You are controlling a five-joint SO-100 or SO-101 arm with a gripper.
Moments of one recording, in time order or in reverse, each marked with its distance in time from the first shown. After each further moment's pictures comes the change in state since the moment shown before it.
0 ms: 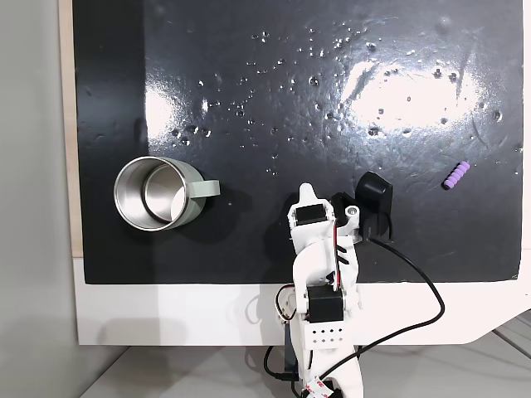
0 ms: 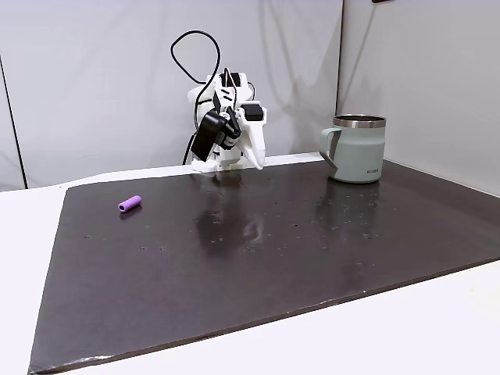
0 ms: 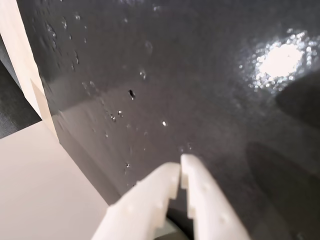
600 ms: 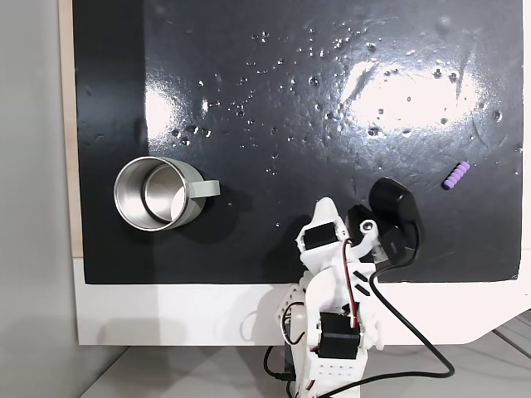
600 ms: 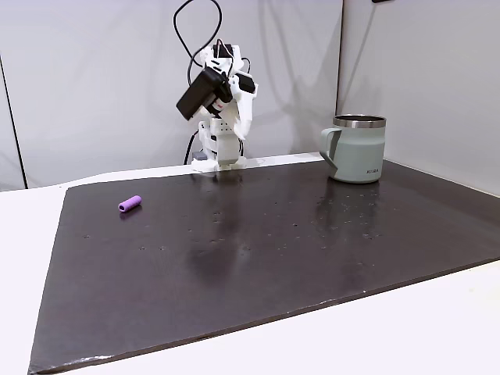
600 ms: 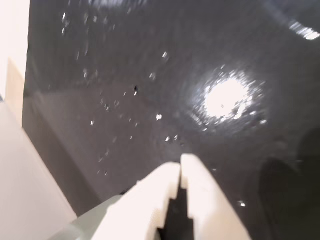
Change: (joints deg) arm 8.9 -6.8 -23.8 19.4 -22.9
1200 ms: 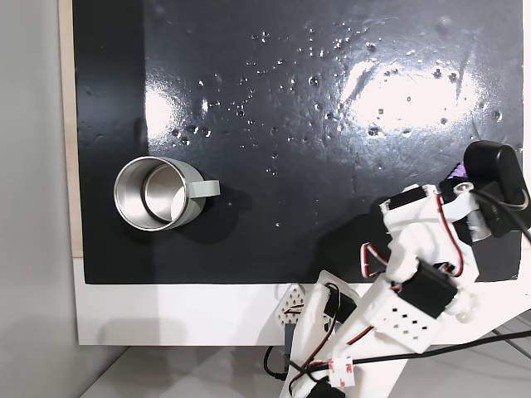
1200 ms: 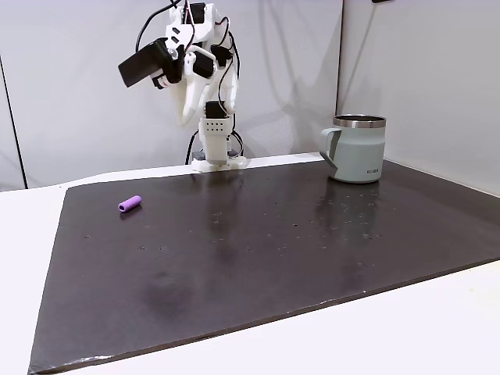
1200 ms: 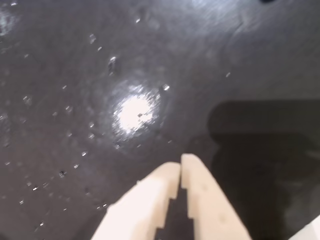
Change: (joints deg) arm 27.7 -50.8 -35.5 0.3 -30.8
